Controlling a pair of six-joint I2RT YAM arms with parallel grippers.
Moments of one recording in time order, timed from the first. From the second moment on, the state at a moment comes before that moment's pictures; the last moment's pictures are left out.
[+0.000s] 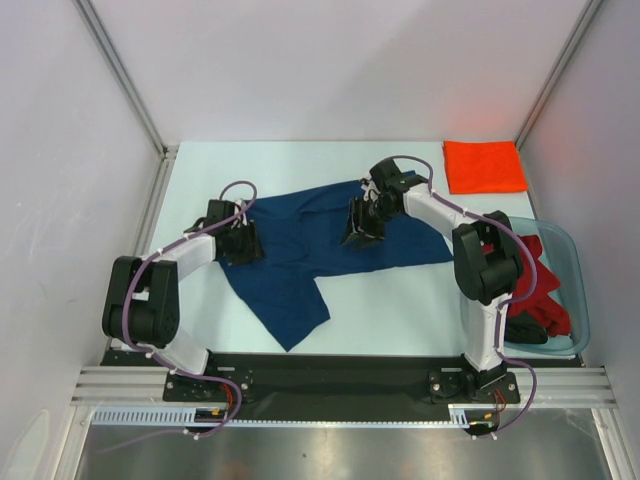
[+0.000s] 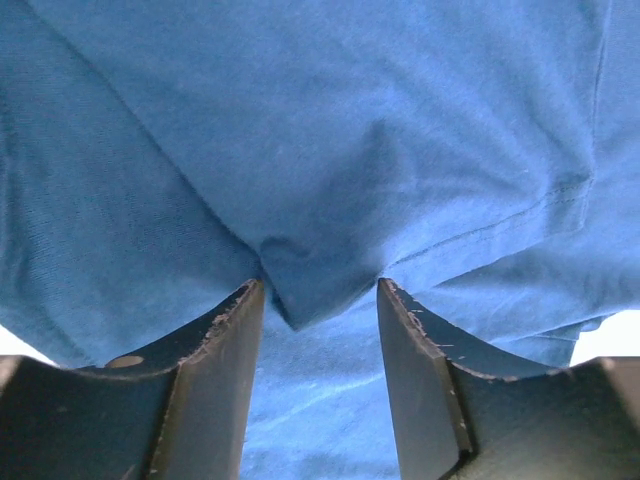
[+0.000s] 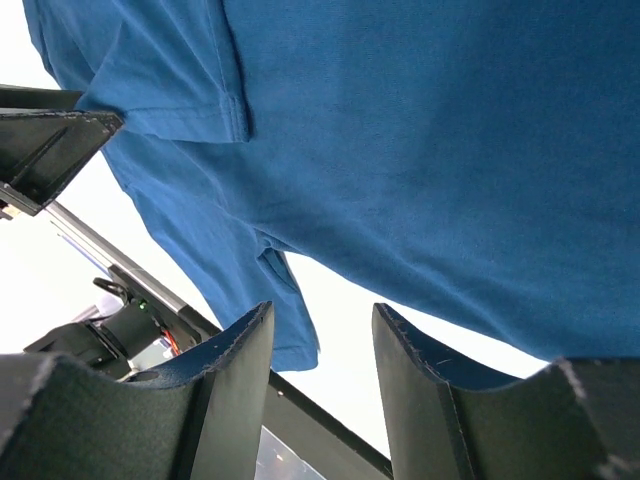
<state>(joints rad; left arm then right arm) -0.13 1.58 0.84 -0.27 0.18 -0.34 0.45 2.00 1.54 -0.68 -0.54 0.50</state>
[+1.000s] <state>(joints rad) -0.12 1.63 0.96 -0.59 0.22 -0.52 0.41 2.00 1.53 -0.69 -0.57 0.48</state>
